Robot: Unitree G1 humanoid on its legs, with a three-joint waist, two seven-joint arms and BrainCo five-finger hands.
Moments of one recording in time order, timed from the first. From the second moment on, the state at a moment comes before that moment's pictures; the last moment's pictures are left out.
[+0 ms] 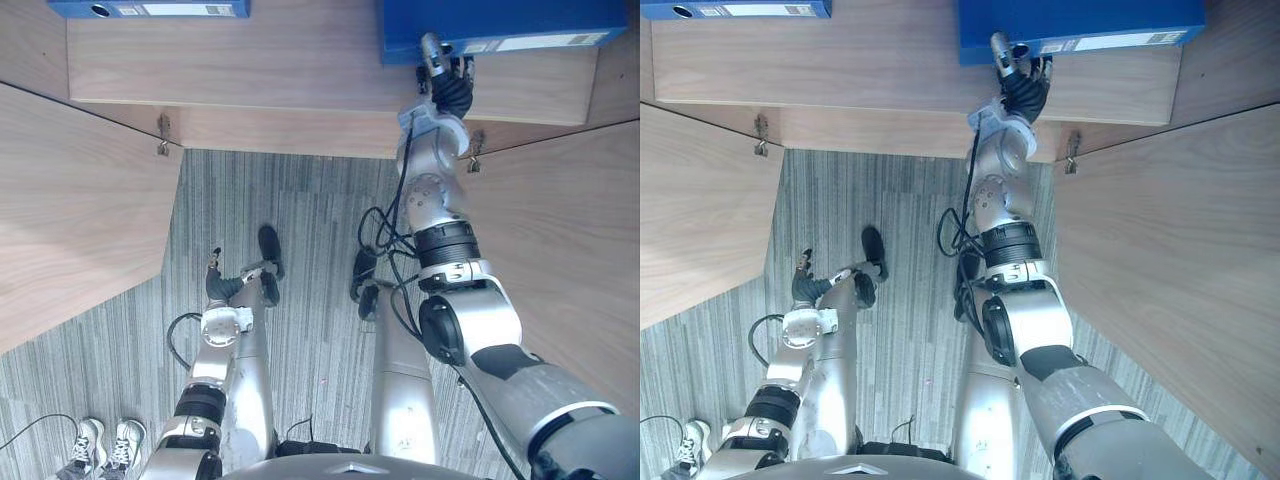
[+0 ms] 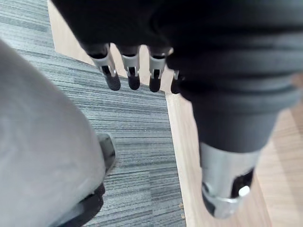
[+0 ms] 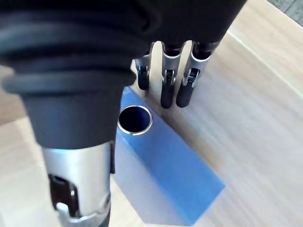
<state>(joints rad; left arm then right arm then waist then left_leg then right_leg) -0.22 -0.01 0.04 0.53 0.11 -0.06 0.37 -1.06 -0.14 -0.06 0.54 0.61 -0.12 -0.53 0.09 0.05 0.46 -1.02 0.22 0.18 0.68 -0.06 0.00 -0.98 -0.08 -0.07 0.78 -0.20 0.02</state>
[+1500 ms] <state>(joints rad) -0.14 0.06 0.08 0.47 0.16 -0.07 0.29 -0.72 -0.38 0.11 0.14 -0.36 0.00 -0.43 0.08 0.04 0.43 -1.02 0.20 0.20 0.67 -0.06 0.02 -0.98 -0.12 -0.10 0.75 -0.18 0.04</state>
